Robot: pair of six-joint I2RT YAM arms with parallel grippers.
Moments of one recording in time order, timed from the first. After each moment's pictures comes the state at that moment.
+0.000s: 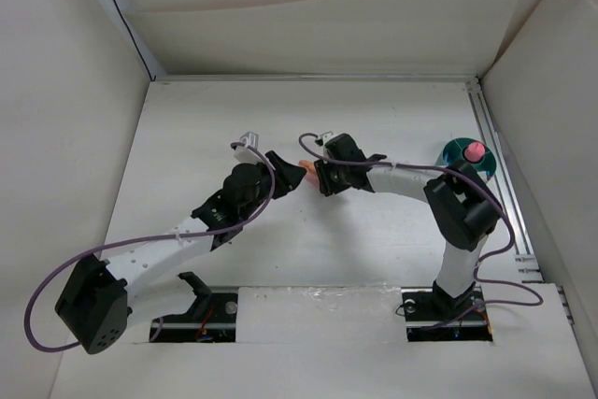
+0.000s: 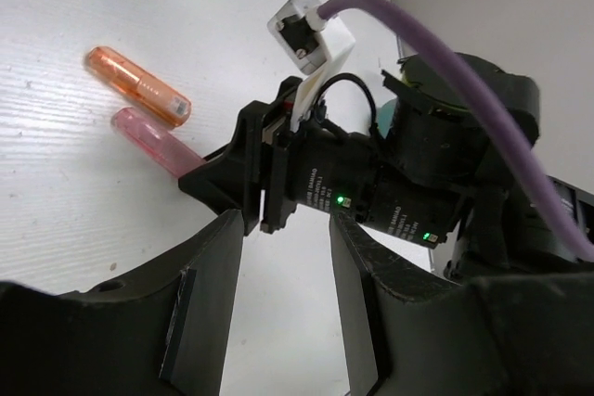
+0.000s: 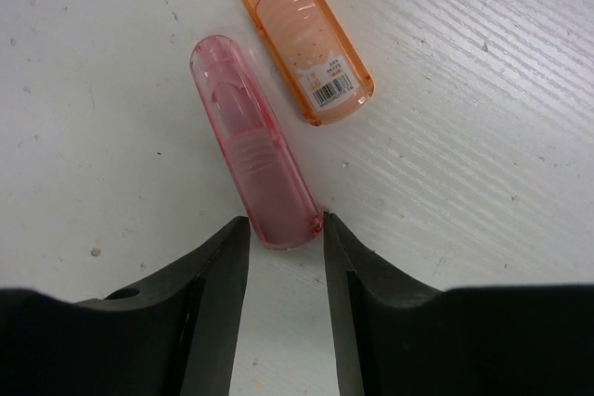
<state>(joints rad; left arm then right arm) -0.74 1.07 0.60 0.20 -0.17 -0.96 0.66 1.84 1.11 -0.17 -0.04 0.21</state>
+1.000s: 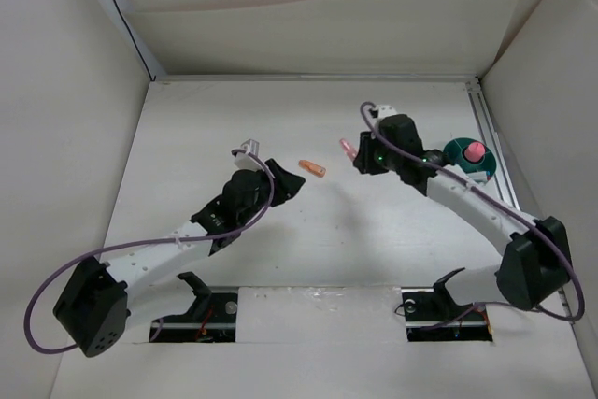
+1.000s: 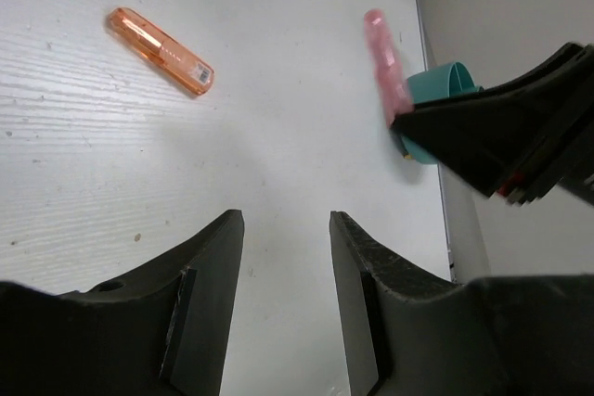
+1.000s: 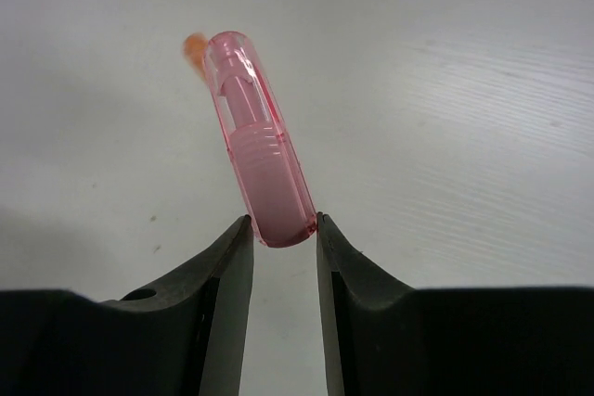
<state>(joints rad) -0.74 1.04 0.53 0.19 -0.15 -0.96 0.55 1.38 1.03 -0.33 0.00 0.30</state>
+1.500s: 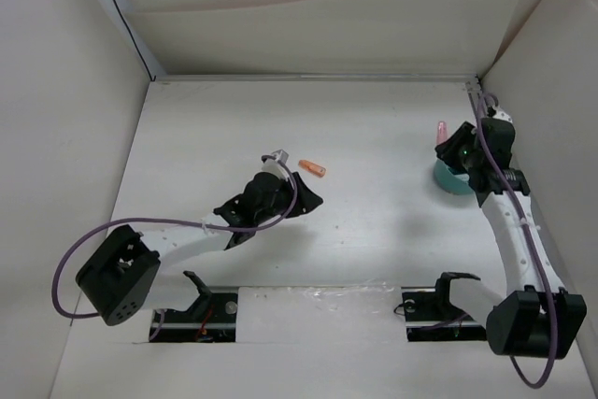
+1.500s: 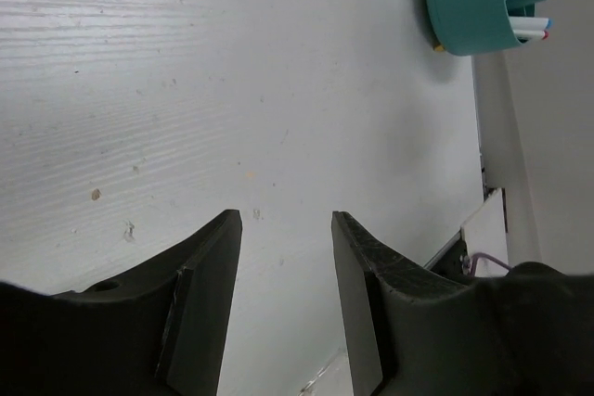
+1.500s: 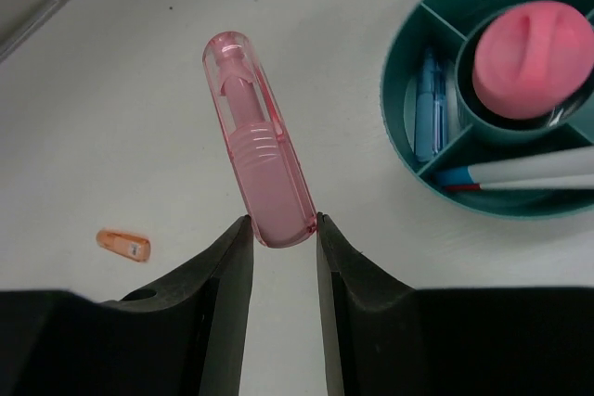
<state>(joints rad) -0.79 1.26 0.53 0.28 0.03 -0.91 -0.05 1.07 0.94 -0.43 -0.01 0.49</state>
